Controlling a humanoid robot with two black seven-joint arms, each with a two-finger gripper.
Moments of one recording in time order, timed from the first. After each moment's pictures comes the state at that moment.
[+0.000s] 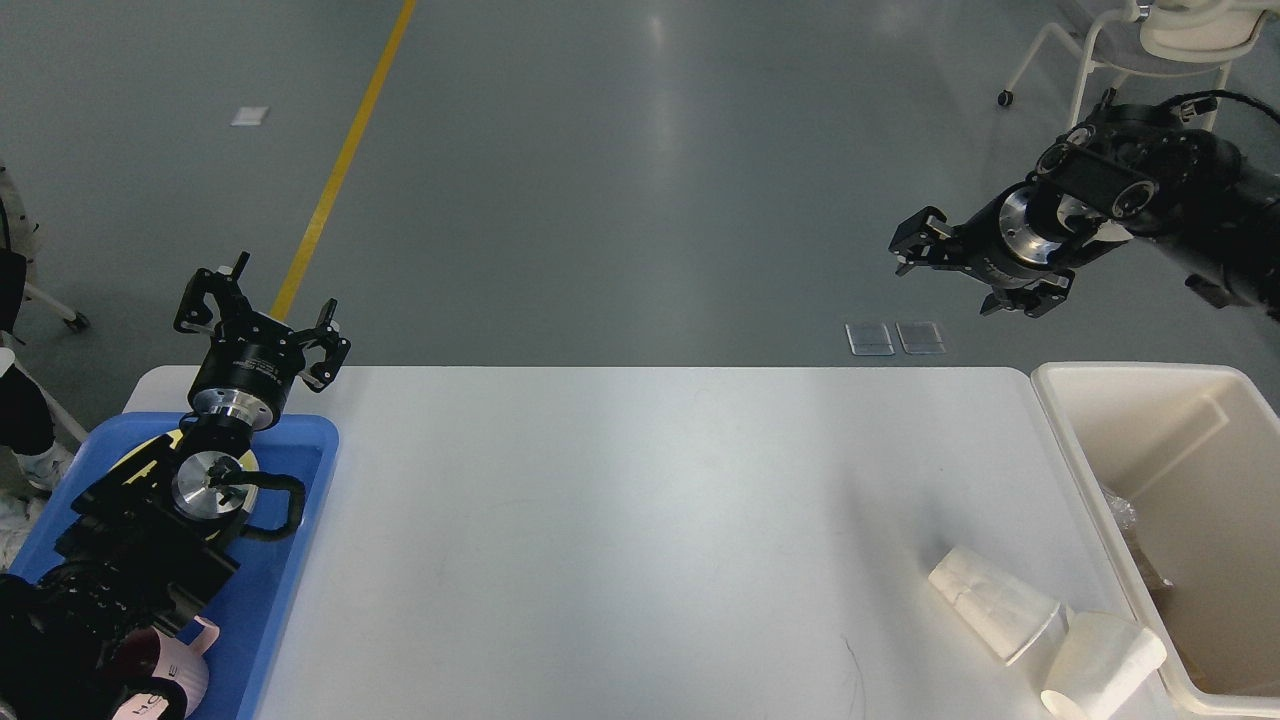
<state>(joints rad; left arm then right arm) -0.76 0.21 -0.74 -0.22 -0.27 -0.54 -0.34 1.67 -0.29 -0.92 0.68 0.07 0.61 -0.33</state>
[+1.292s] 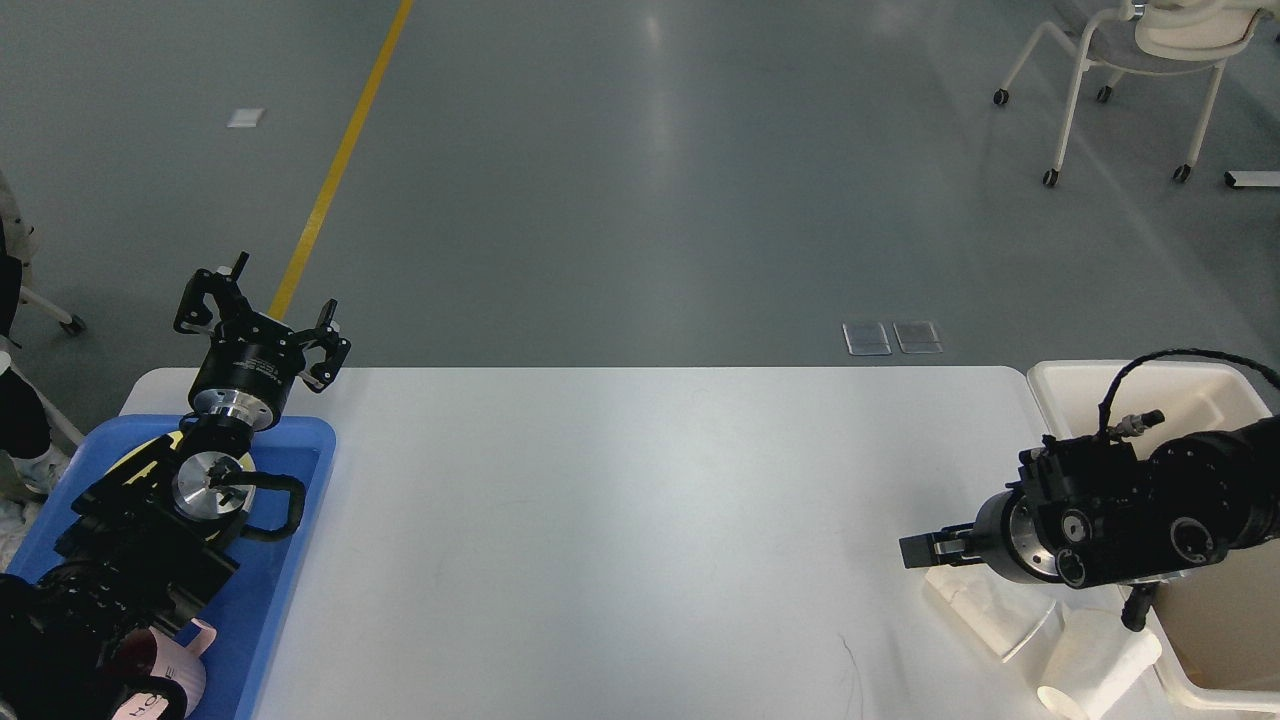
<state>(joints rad) -0.76 0.21 -0.74 -0.22 -0.27 -0.54 -0.34 1.50 -0.42 -1.13 1.51 -0.66 -0.19 -0.18</state>
